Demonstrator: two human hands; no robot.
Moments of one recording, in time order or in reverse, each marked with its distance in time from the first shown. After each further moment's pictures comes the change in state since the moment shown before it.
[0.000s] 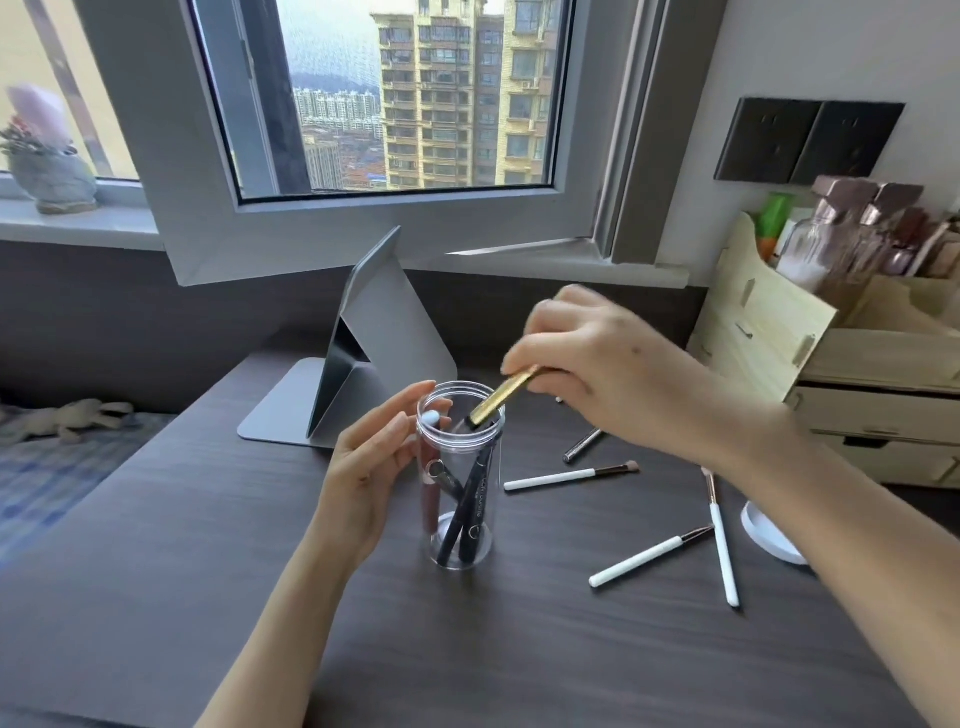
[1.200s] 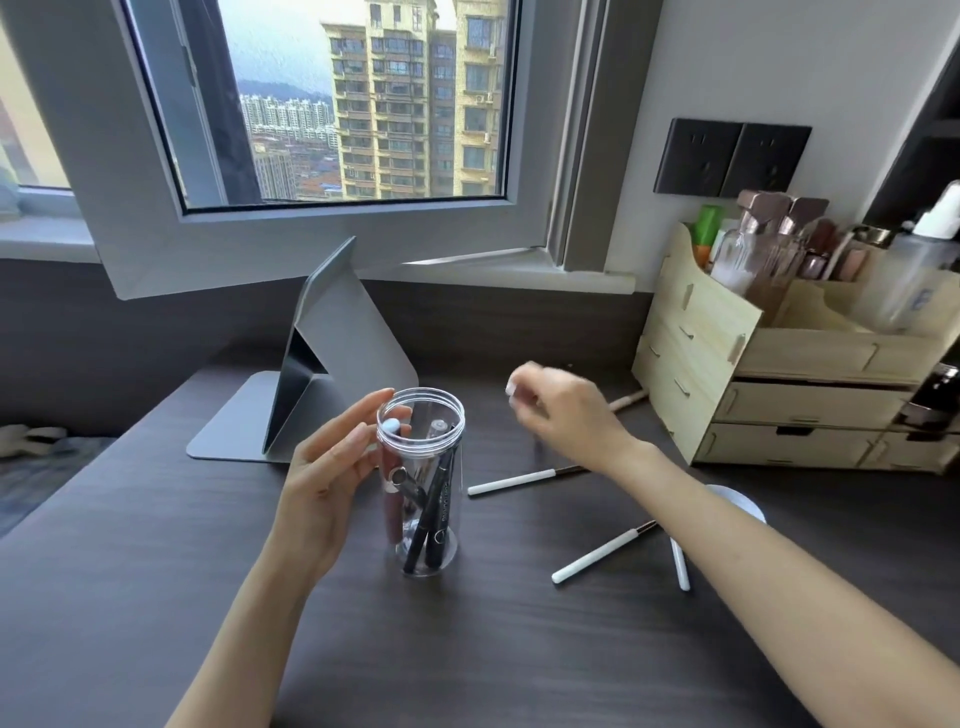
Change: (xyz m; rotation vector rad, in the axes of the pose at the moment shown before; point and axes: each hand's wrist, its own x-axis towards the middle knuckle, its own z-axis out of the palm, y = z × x) left_hand 0.000 0.001 -0.001 -0.031 -0.015 0.020; right_hand -0.036 0.064 0.101 0.122 0.196 0.377
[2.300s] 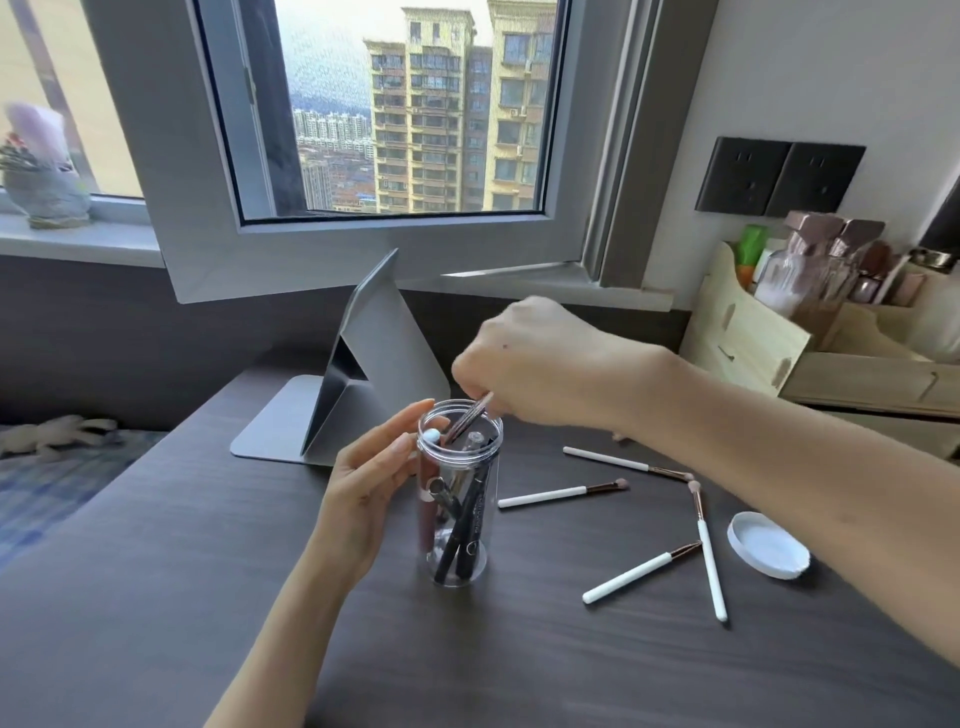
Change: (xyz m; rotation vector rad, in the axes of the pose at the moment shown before) left_hand -0.002 0.003 0.004 -0.015 0.012 -0.028; right_hand 0.066 -0.145 -0.087 -0.679 -0.550 -0.429
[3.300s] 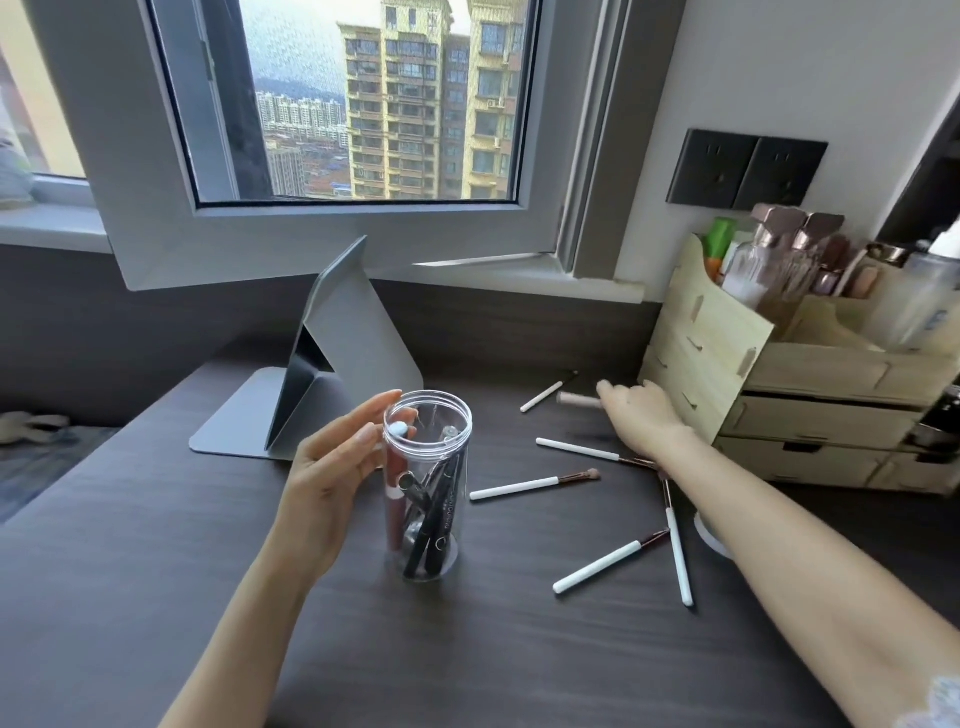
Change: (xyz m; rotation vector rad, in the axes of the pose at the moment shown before) left_hand 0.002 -0.002 -0.003 0.002 -0.001 0.024; right_hand -0.055 0.096 0.241 0.107 -0.206 0.631
